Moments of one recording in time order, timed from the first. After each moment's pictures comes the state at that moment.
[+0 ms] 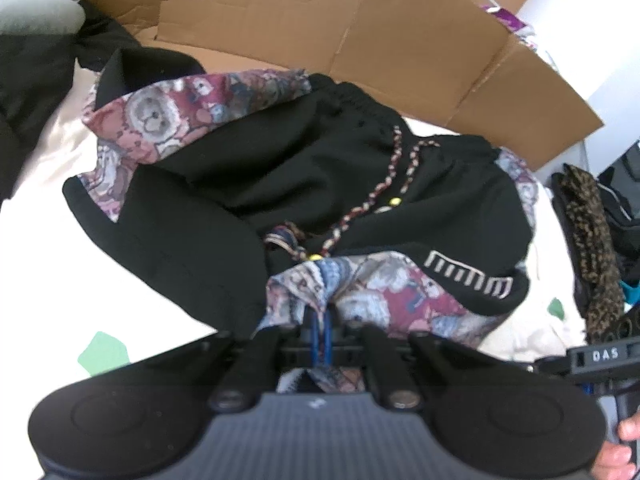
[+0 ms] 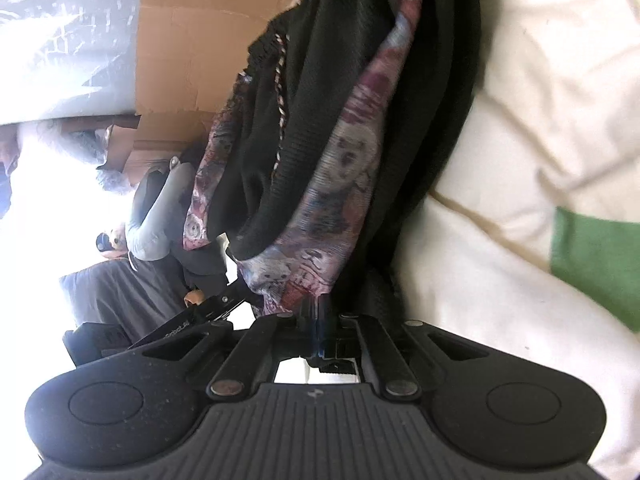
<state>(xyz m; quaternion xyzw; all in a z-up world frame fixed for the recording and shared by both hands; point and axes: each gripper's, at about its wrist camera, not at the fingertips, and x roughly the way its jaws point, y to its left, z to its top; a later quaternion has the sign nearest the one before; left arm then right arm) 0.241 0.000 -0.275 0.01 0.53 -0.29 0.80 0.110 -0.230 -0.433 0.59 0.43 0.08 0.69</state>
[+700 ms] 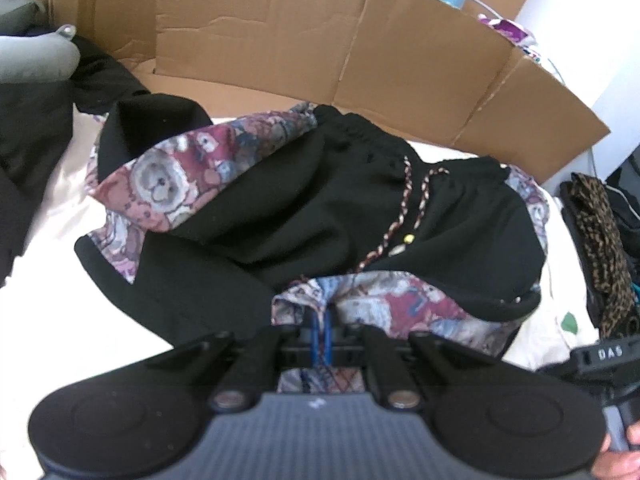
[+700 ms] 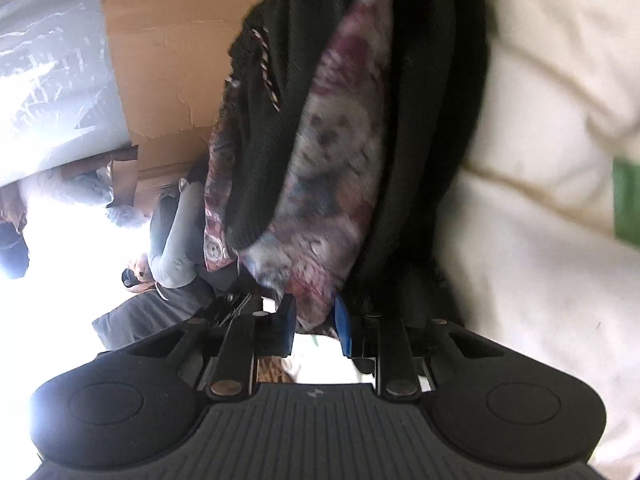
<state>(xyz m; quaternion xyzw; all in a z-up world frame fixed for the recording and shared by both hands) 0.271 -0.006 -0.266 0.04 0.51 -0.28 0.81 0.122 -0.226 -0.454 0.67 0.42 0.07 0.61</state>
